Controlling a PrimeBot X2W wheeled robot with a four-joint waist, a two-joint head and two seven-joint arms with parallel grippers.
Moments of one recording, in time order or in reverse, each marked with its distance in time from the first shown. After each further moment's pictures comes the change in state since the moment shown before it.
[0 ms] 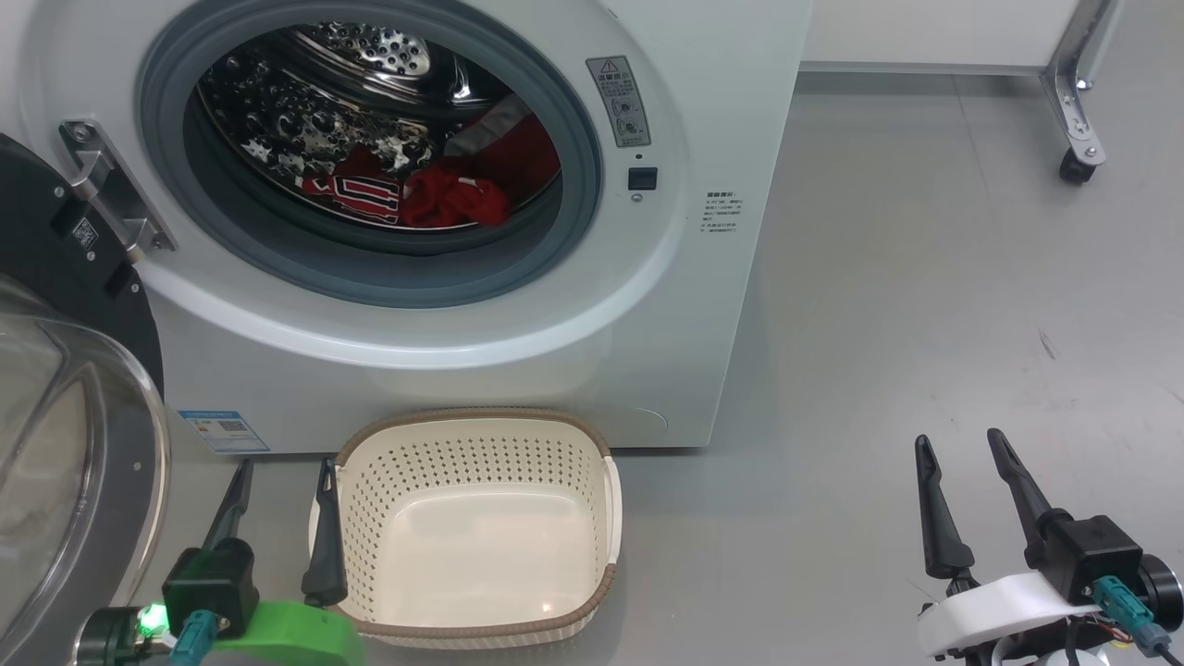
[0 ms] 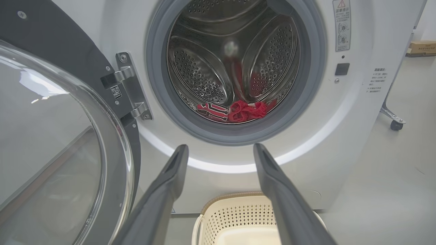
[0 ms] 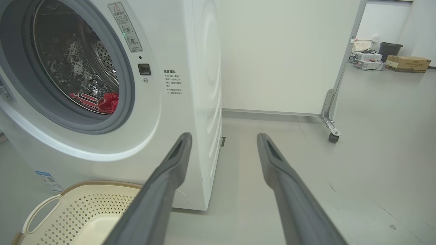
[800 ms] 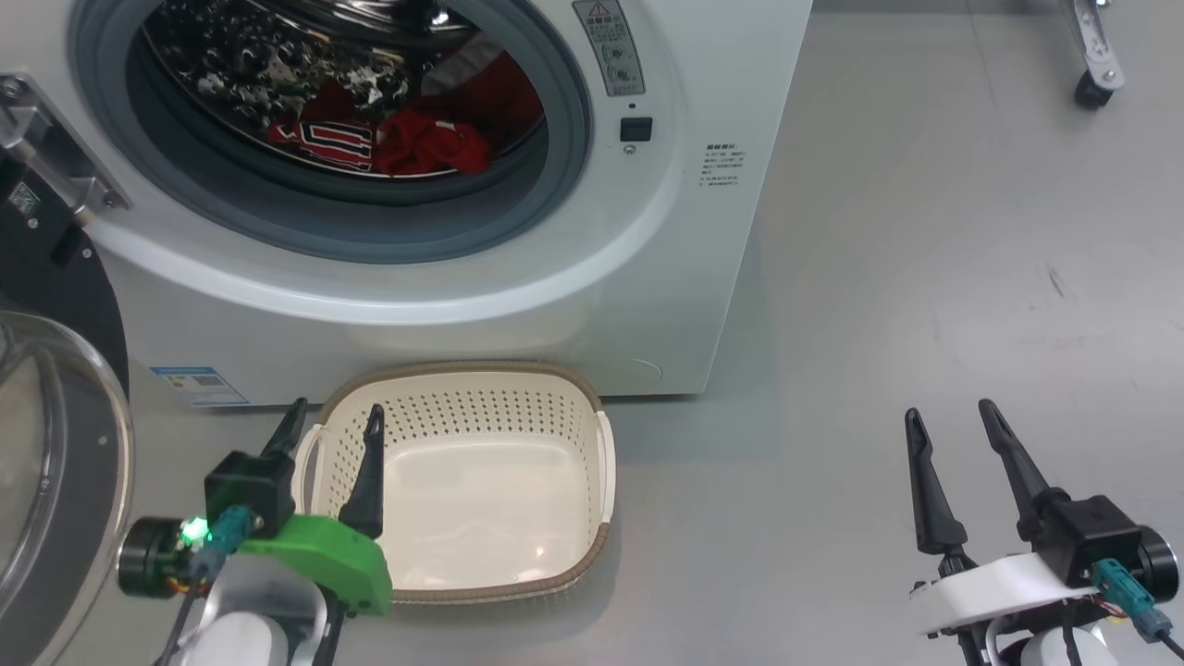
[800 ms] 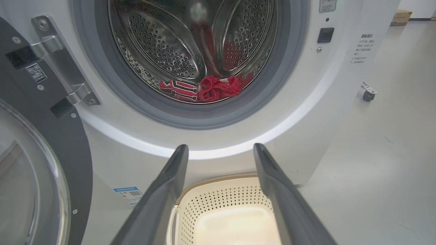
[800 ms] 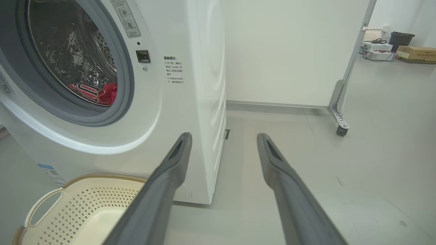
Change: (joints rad) left arm -0.160 0.004 -0.056 0.079 -0.034 -0.079 0.136; right arm -0.024 0.003 0.013 -0.042 -0.007 0.010 0.000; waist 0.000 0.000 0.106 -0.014
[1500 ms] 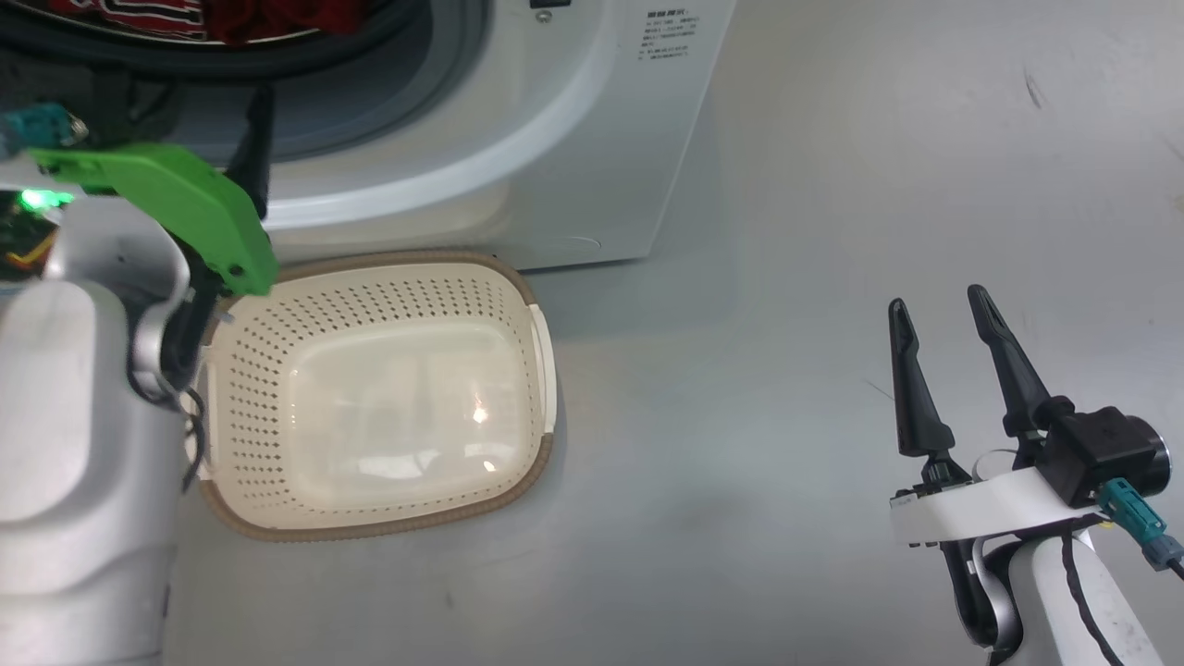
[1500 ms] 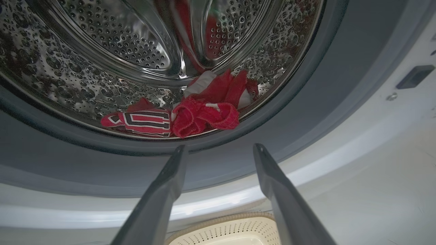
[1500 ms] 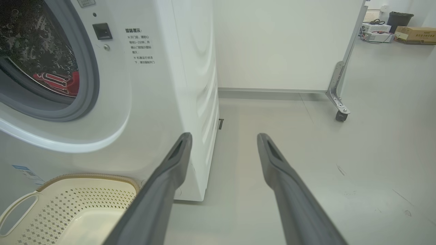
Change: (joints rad) left arm -0.576 0.069 0.065 0.176 -0.129 -0.097 0.331; right arm -0.145 0.010 0.021 -0.056 0.001 0.022 0.000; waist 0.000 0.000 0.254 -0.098
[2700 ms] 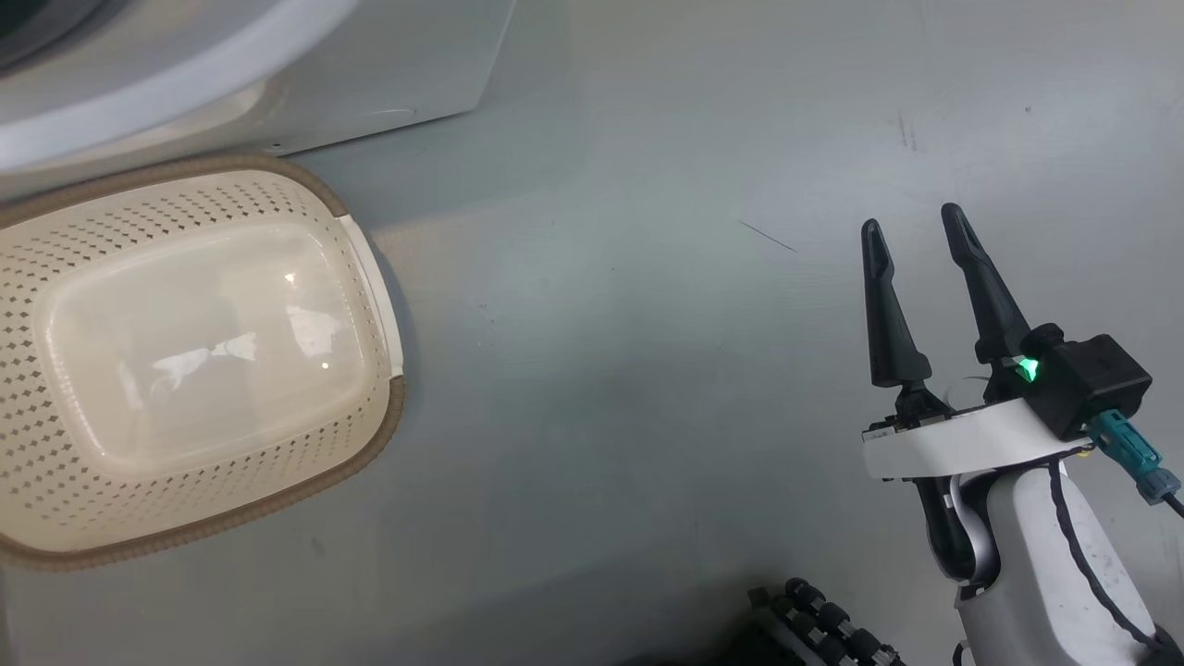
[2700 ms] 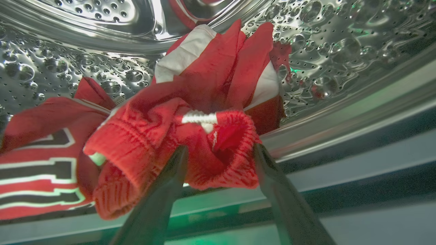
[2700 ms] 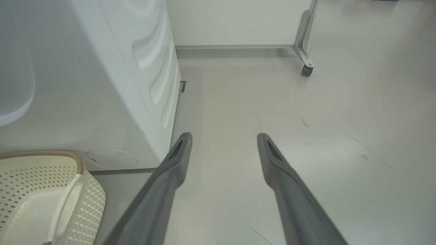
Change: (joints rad) left arm -0.447 0.164 0.068 0.288 0.050 0.033 0.112; right arm -0.142 0.039 0.023 0.026 0.035 0.031 0.000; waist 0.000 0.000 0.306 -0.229
